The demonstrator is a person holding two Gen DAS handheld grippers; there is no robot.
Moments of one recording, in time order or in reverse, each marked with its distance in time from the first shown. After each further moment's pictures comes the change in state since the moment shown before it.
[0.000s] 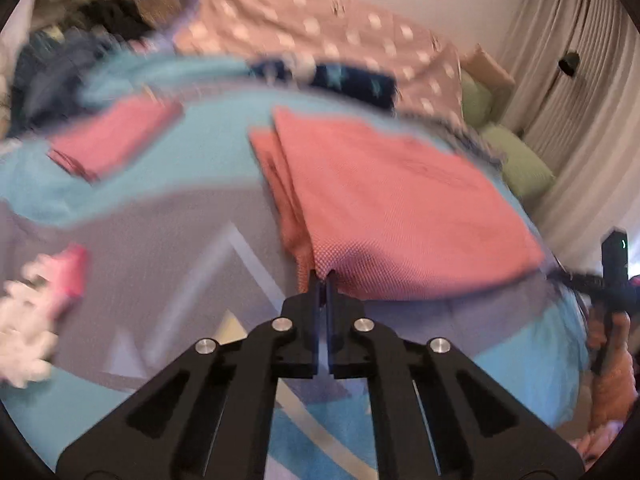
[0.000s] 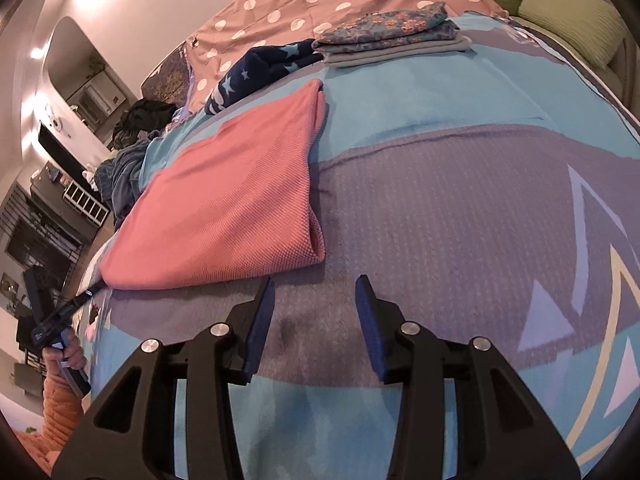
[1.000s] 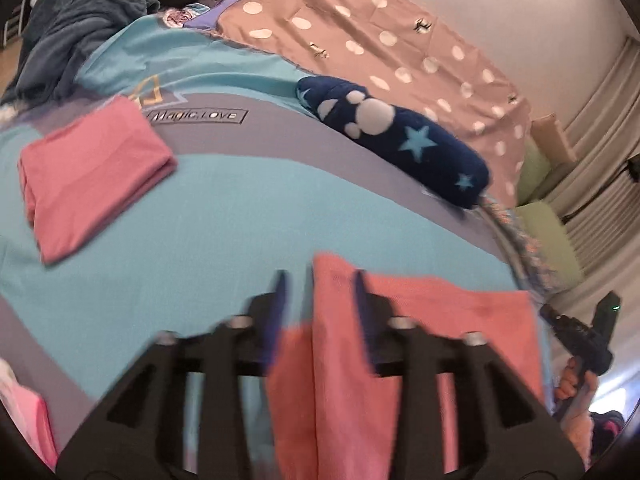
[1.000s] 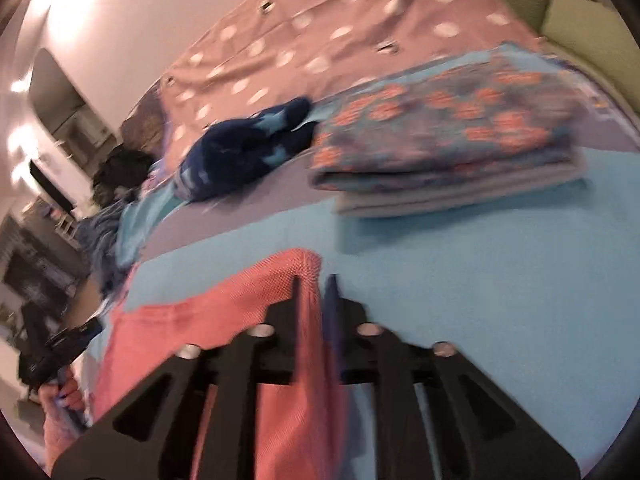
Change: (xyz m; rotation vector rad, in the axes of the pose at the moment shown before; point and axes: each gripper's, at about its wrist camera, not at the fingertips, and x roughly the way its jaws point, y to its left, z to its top) left arm 0.142 0.061 0.149 -0.297 0.067 0.035; right arm 0.120 -0.001 0.207 0.044 -0.079 -0.025
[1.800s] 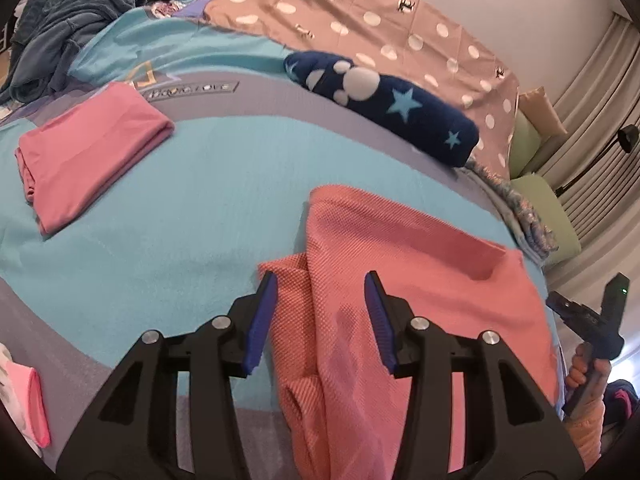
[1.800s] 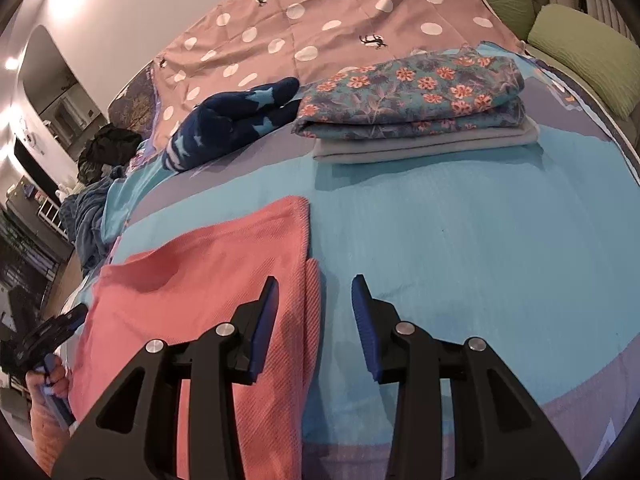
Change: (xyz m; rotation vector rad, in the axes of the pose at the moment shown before) left arm 0.011 0.000 -0.031 0.062 0.062 0.003; right arm -0.018 0.006 -0.037 -0.054 0.034 -0.054
